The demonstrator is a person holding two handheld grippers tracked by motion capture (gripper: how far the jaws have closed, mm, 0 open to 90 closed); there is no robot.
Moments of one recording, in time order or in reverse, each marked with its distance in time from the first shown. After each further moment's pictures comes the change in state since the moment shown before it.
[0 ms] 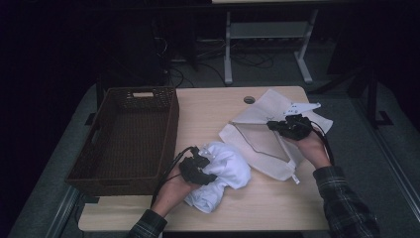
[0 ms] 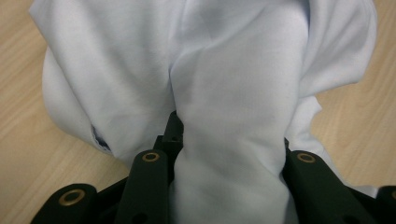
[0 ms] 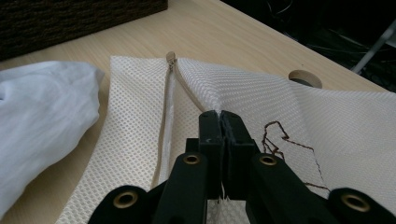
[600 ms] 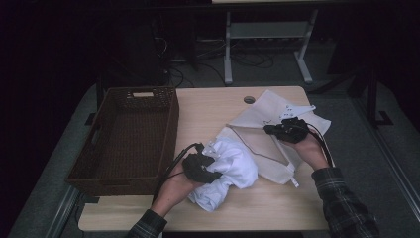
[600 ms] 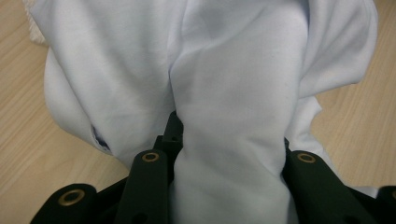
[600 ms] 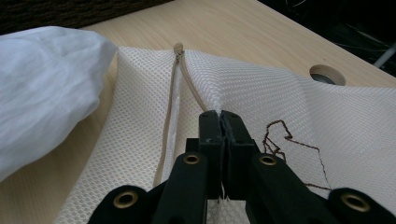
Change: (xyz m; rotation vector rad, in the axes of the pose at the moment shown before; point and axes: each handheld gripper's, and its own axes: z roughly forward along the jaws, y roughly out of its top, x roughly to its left) left arm -0.013 0.018 -0.013 -0.035 -0.010 0.088; right arm 0.009 -0.002 0.007 0.031 0.047 -0.032
